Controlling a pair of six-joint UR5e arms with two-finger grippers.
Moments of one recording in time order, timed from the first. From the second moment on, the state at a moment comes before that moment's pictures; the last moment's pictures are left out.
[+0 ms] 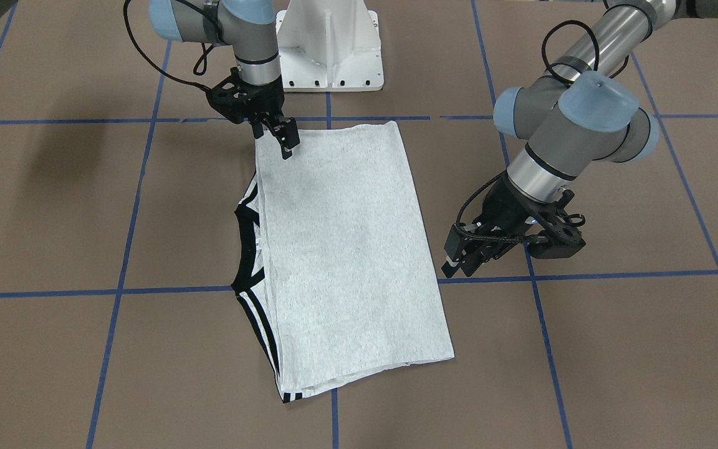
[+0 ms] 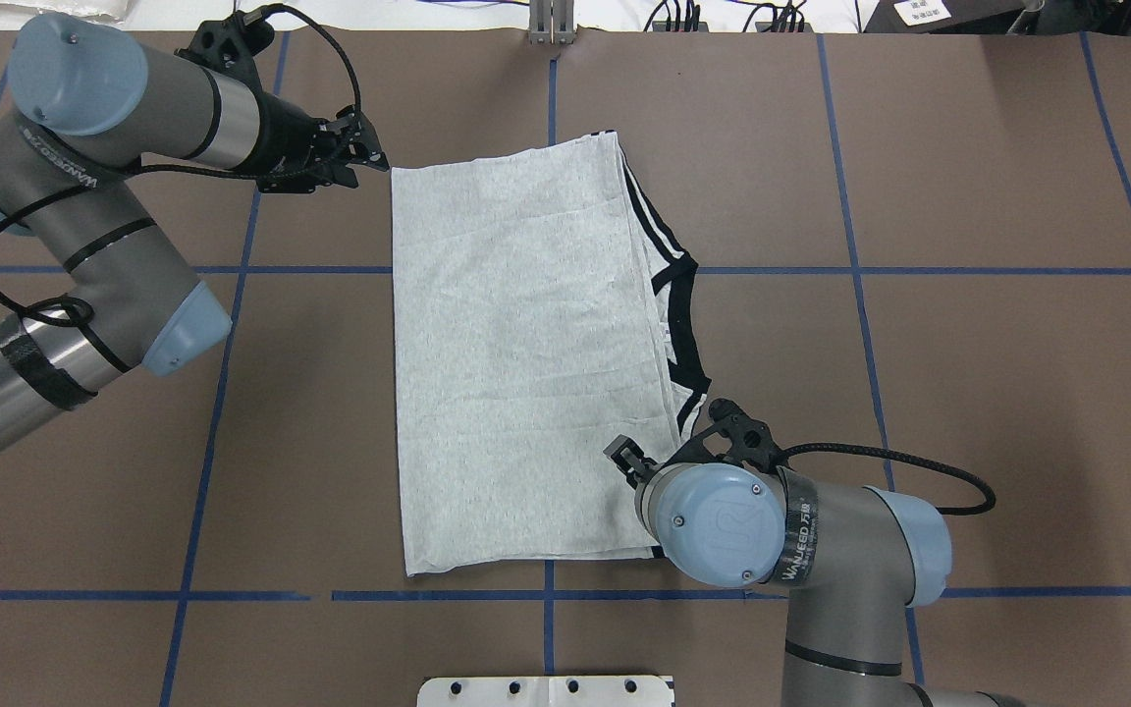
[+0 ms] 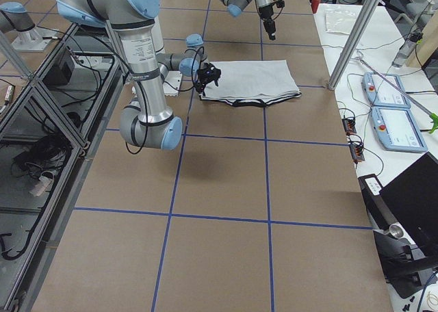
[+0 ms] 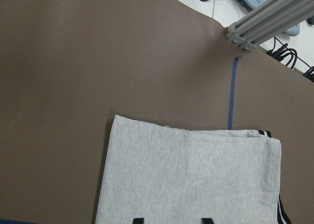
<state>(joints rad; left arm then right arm) -0.86 -2.13 -1.49 -2.32 -2.00 -1.47 0.23 -1.13 1.90 -1.54 1.51 2.22</state>
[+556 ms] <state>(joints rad) -0.86 -2.12 -1.50 -2.32 -2.00 -1.47 0.21 -1.14 1.89 -1.54 1.50 2.22</state>
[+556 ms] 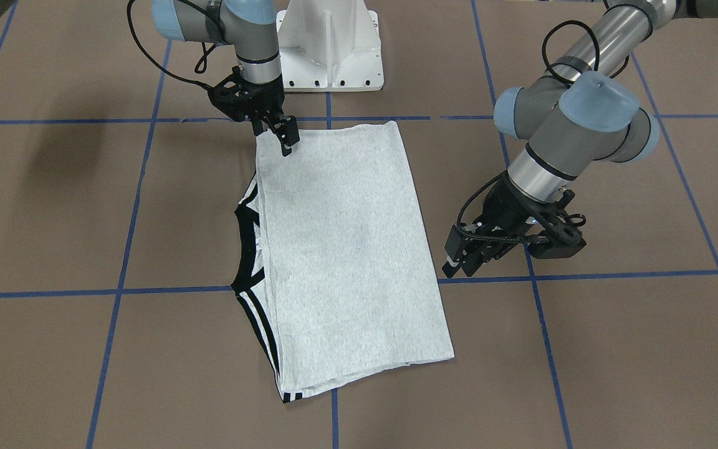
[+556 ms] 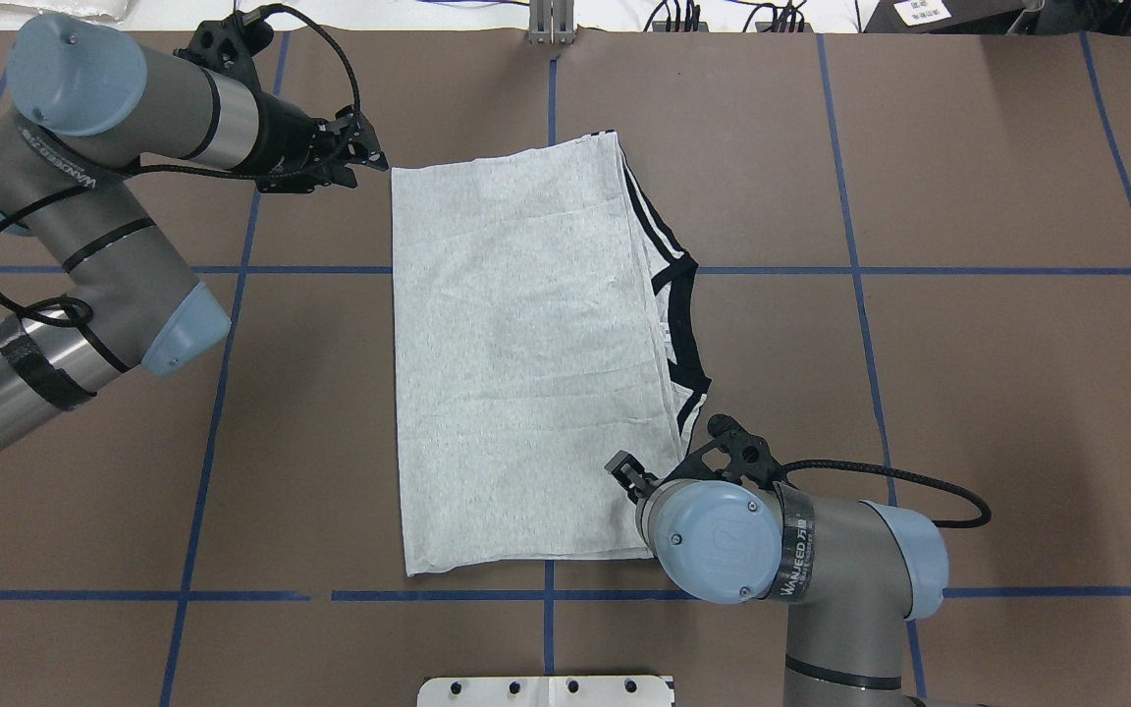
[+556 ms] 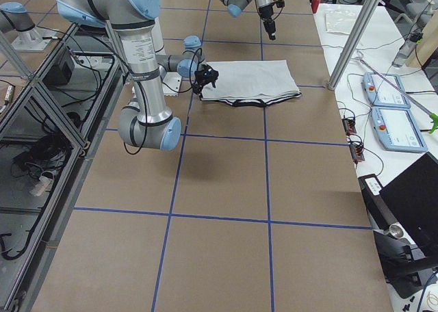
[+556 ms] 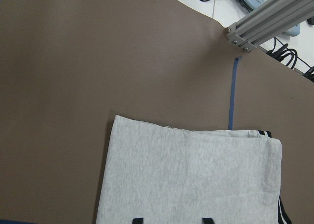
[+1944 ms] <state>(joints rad) -0.86 -2.12 -1.51 -2.31 -2.00 -1.47 0.19 -1.15 1.89 -1.53 1.51 2.27</state>
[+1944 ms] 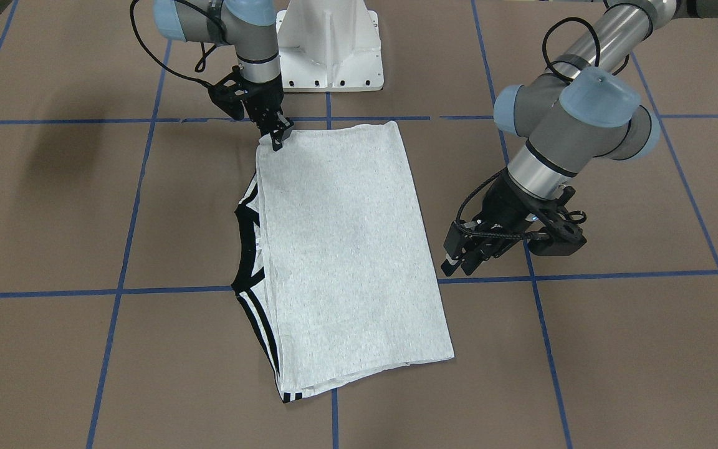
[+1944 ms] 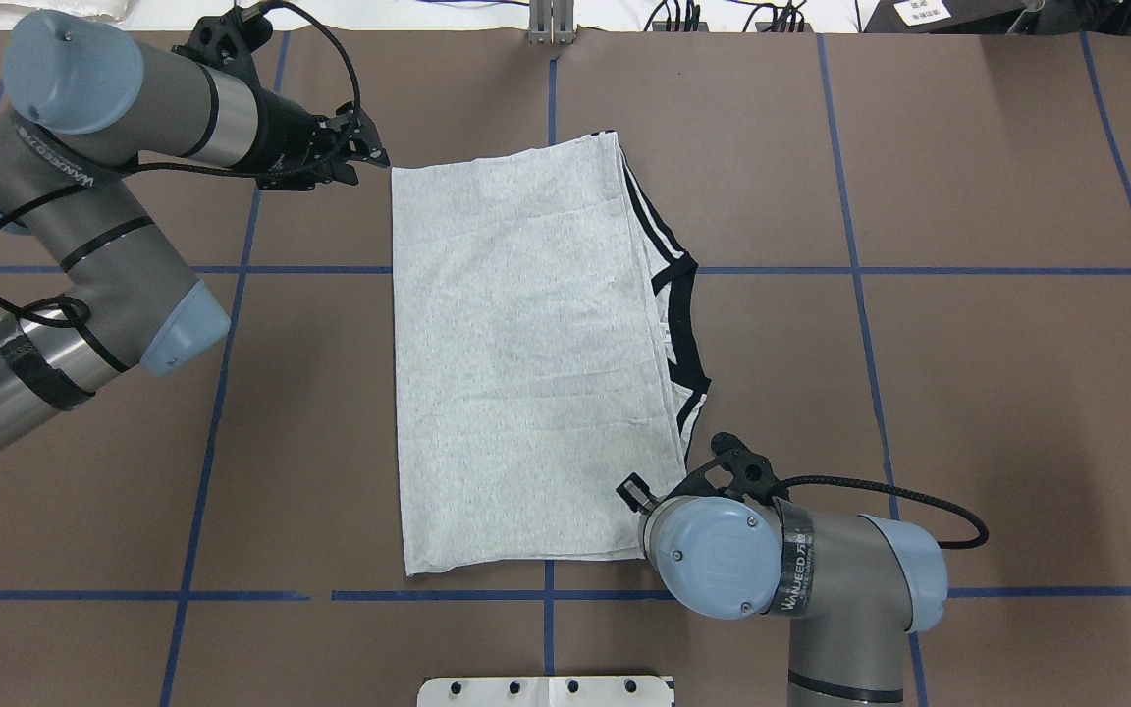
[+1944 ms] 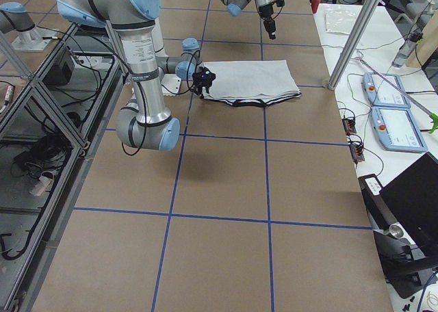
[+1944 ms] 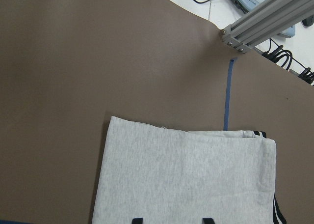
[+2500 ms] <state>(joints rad) -0.86 -2.08 -1.55 -2.31 -2.00 -1.47 0.21 -1.14 1.91 -1.53 1.53 2.28</state>
